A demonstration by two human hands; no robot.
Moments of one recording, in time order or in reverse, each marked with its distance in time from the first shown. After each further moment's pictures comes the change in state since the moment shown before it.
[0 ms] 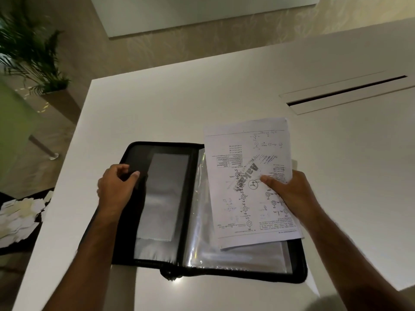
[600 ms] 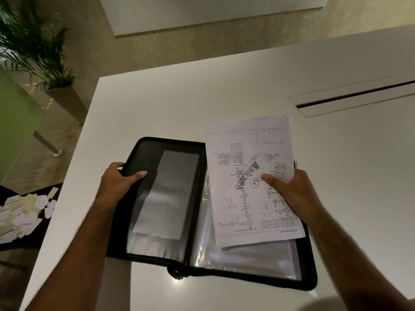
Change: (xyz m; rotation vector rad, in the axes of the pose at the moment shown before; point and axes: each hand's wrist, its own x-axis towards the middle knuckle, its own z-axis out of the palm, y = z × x) left_hand 0.034 -0.017 -0.016 0.009 -0.158 -0.128; right_hand 0.006 -0.014 0.021 -0.018 0.014 -0.033
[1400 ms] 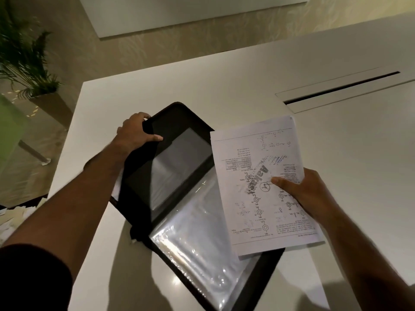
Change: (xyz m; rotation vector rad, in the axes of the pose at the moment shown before) left_hand 0.094 0.136 0.035 0.341 -0.151 0.448; right_hand -0.008 0.009 -0.048 -0.078 0.001 0.101
